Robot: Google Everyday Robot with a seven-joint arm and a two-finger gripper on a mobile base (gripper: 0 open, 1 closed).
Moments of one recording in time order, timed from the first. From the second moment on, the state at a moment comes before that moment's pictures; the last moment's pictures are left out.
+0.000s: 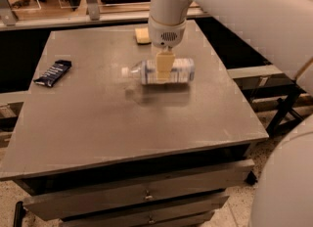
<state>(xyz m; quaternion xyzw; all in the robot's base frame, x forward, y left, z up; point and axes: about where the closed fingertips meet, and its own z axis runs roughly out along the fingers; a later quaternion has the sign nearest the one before) 0.606 -0.017 0.878 -0.74 0.66 -0.02 0.10</state>
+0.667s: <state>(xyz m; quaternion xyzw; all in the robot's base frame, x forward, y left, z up) 0.593 -0.006 0.888 -0.75 0.65 -0.02 0.14</state>
